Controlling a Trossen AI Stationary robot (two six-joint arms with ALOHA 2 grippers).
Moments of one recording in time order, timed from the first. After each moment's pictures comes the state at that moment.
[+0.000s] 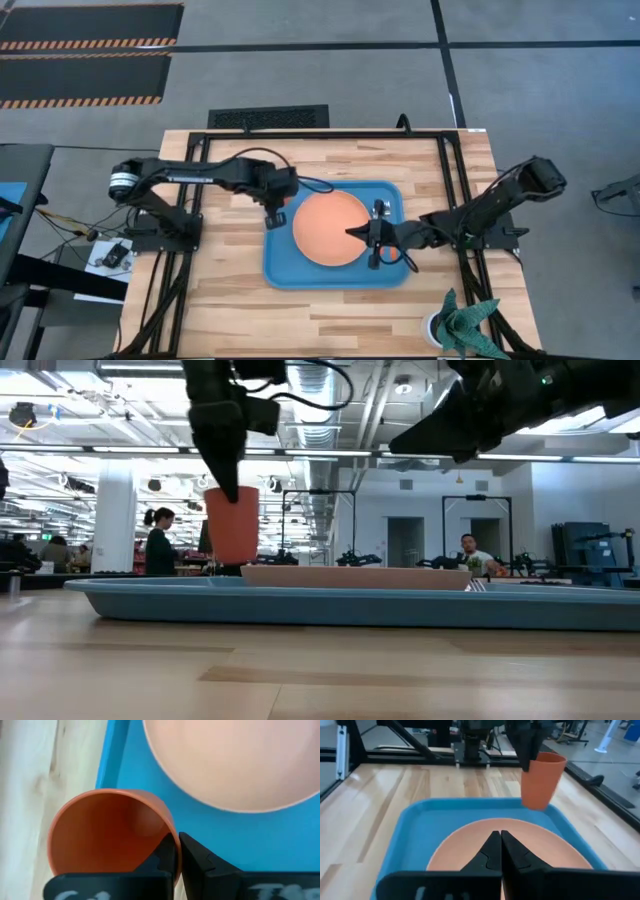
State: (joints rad) left arm 0.12 1.55 1.26 -0.98 -0.12 -0.09; right arm 0.33 1.36 0.55 0.50 0.49 0.08
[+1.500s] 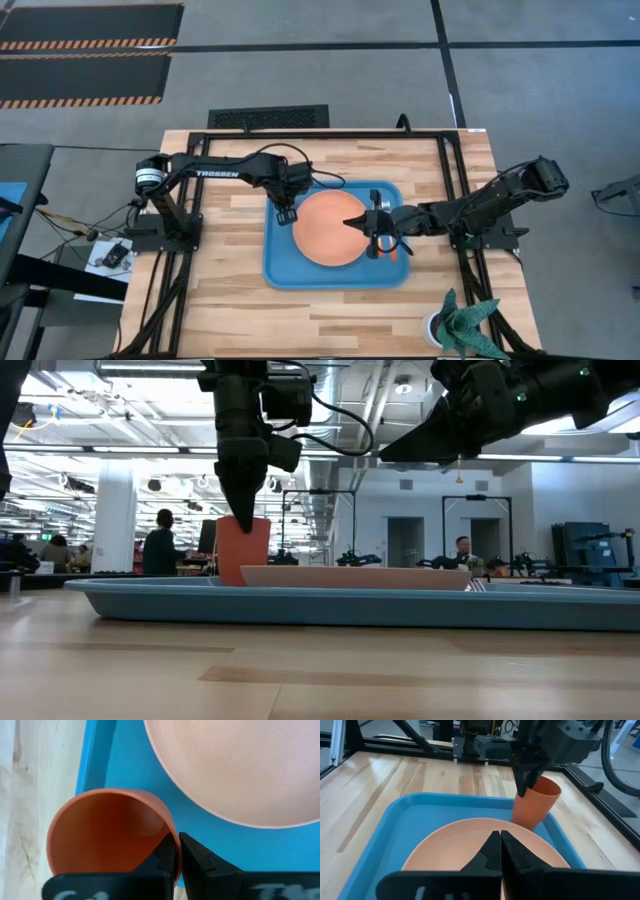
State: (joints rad) left arm 0.20 1.74 1.33 -0.99 -0.03 -0.07; right arm 0.20 1.34 0.55 0.49 0.34 -0.03
